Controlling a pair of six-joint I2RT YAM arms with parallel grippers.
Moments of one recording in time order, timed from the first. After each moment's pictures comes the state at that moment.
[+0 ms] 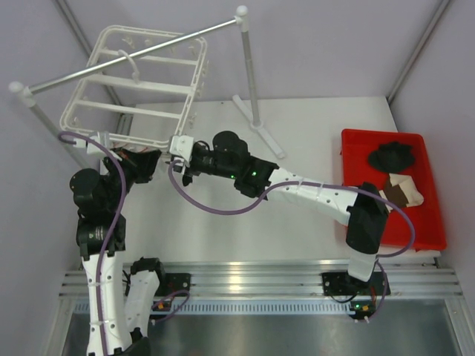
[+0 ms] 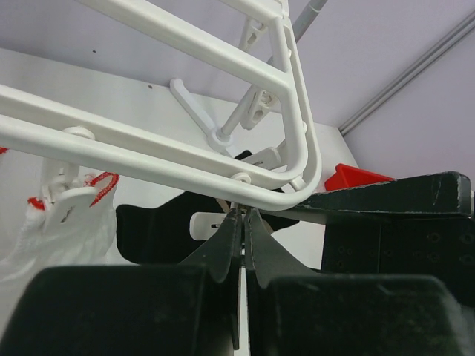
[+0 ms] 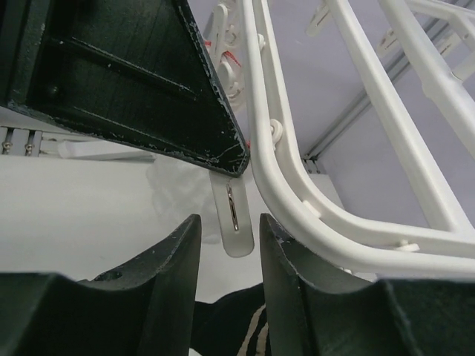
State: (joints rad) left arm 0.16 0.64 0.95 -0.31 0.50 -0.55; right arm 1.09 1.81 1.62 0.17 -0.21 -0.47
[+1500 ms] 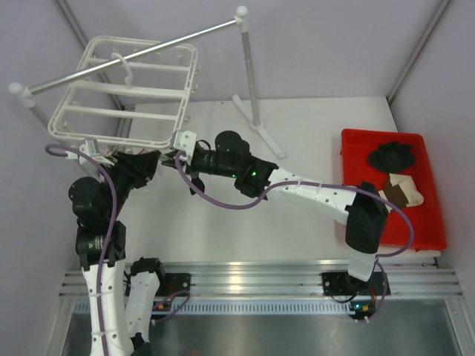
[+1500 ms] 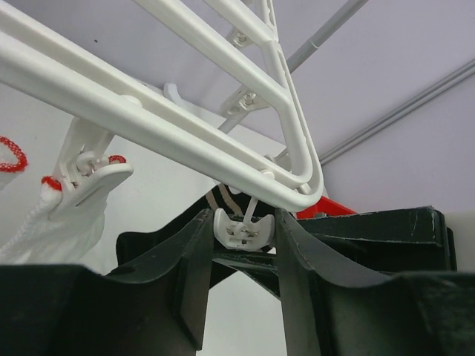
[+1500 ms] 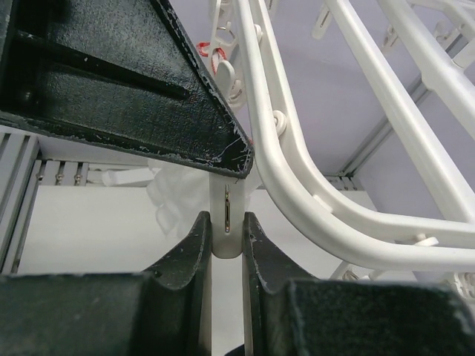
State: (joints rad) left arm 0.16 0.57 0.94 -0.35 0.40 -0.74; right arm 1.09 1.82 1.61 0.25 -0.30 -0.33
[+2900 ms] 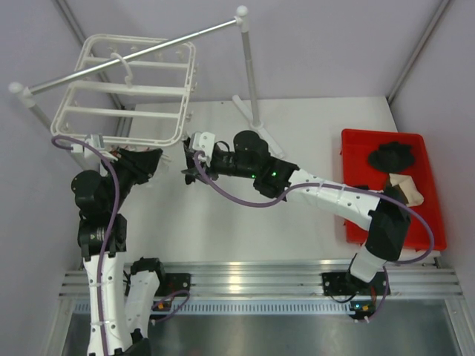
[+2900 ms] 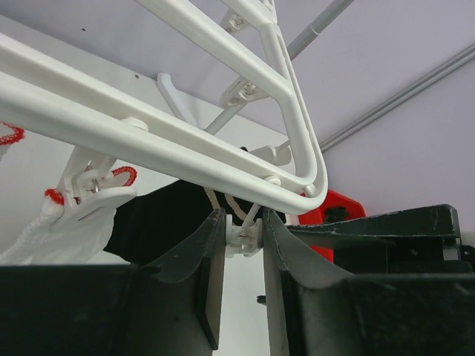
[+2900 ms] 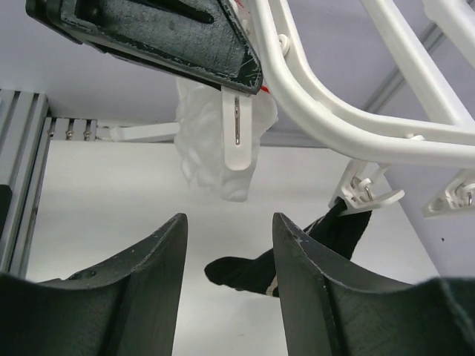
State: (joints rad) left arm 0.16 0.63 0.92 -0.30 0.46 -0.73; right arm 1.04 1.66 1.45 0.16 -0.33 -0.34
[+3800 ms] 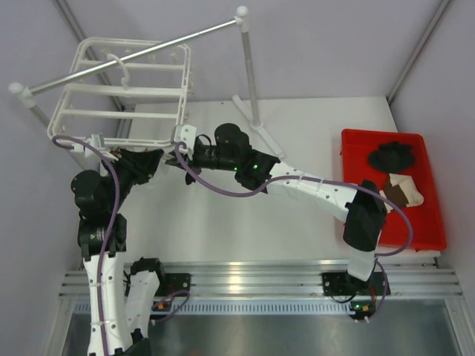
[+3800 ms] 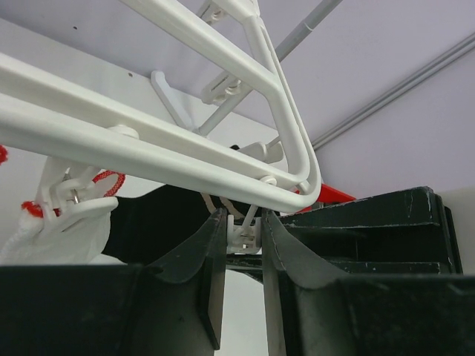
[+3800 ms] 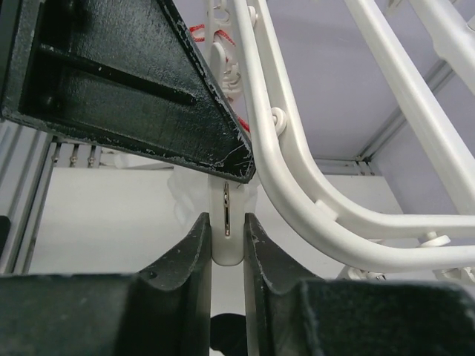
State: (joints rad) left arm 0.16 0.63 0.92 -0.29 0.48 -0.73; right arm 1.05 1.84 1.67 0.13 -0.36 -0.31
